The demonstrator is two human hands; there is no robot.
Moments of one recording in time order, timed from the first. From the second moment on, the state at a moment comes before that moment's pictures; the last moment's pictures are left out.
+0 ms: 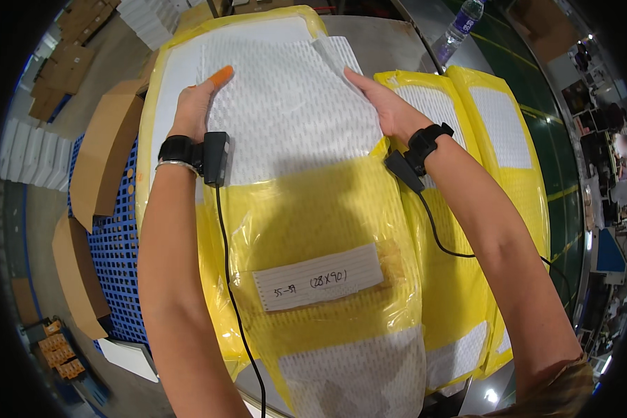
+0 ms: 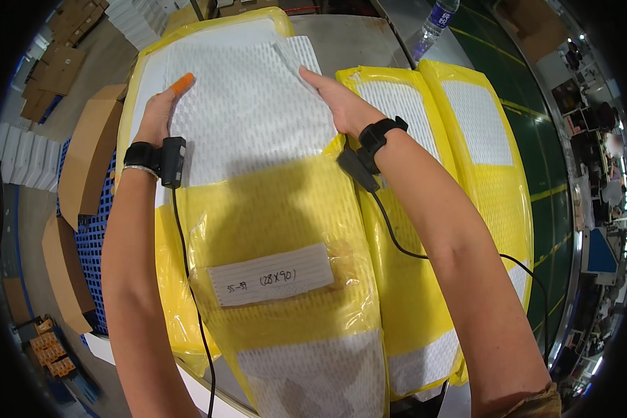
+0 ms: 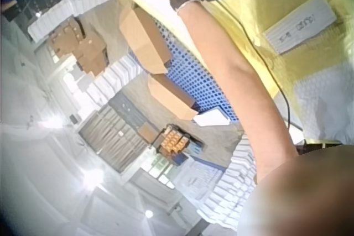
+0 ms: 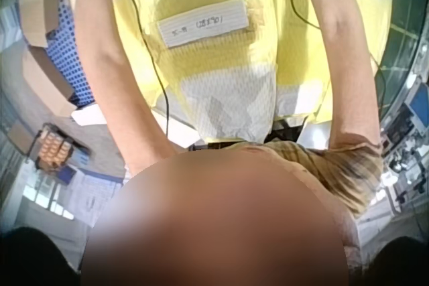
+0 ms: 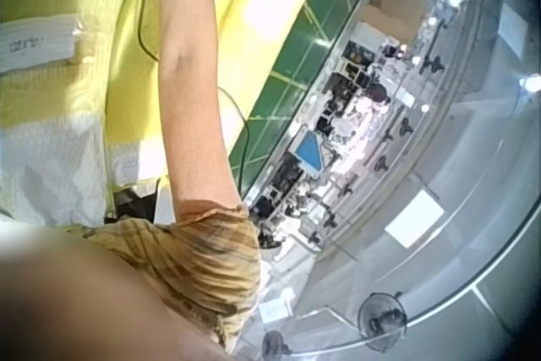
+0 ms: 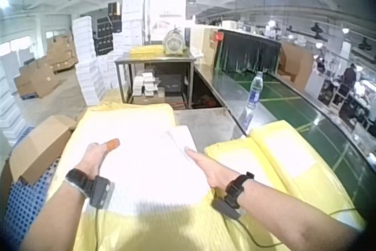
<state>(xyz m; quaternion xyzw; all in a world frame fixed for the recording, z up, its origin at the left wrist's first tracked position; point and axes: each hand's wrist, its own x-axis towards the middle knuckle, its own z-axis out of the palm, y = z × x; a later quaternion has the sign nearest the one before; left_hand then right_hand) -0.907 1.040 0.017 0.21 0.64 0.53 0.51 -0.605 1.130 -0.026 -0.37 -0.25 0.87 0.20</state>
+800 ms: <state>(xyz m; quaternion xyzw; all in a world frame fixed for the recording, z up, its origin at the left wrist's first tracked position) -0.883 0.978 0.050 0.07 0.53 0.45 0.71 -0.619 1.151 0.016 -0.31 -0.27 0.81 0.43</state>
